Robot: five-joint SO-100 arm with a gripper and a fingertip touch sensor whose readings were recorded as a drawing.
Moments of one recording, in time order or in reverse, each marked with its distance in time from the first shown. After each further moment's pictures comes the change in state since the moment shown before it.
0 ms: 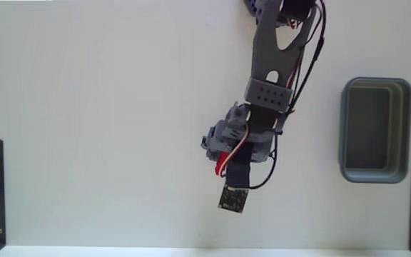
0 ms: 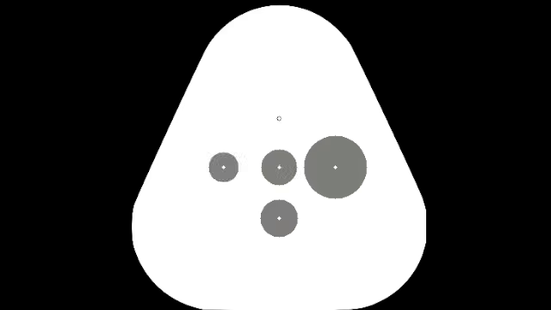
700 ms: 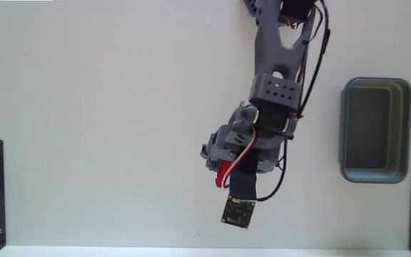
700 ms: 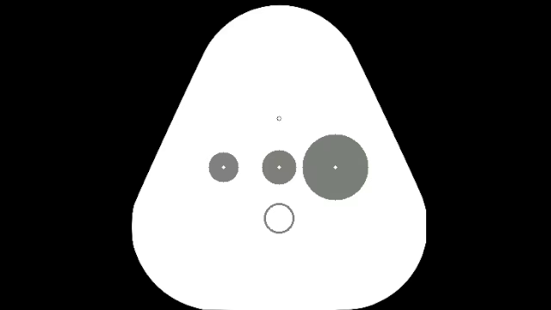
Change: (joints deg) arm 0.0 -2.0 -24.8 20.0 0.0
